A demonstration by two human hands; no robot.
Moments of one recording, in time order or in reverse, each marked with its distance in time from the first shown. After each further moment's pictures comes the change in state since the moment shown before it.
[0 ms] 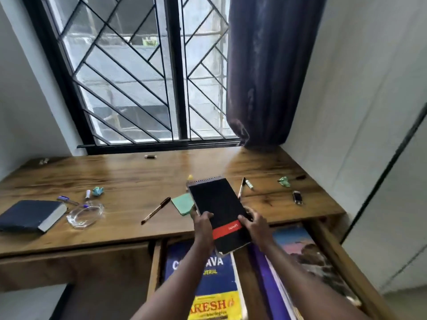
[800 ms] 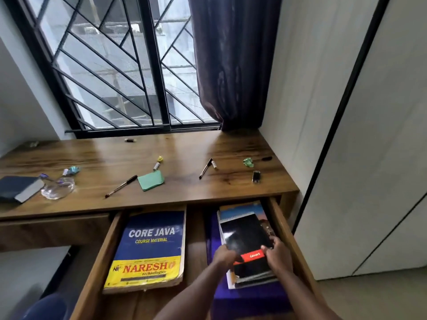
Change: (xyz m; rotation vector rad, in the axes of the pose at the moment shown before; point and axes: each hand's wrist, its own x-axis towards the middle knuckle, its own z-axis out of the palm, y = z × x) left_hand -0.106 -0.194 0.111 0.779 -0.213 -0.362; right_hand -0.083 0.171 -0.166 -0.218 0.018 0.408
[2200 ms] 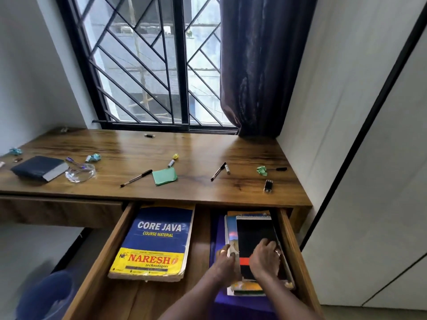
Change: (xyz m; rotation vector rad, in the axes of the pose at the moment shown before) left_hand -0.011 -0.013 -0.003 0.908 0.051 0.313; right_hand -0.007 -0.029 0.030 -0.576 0.145 -0.207
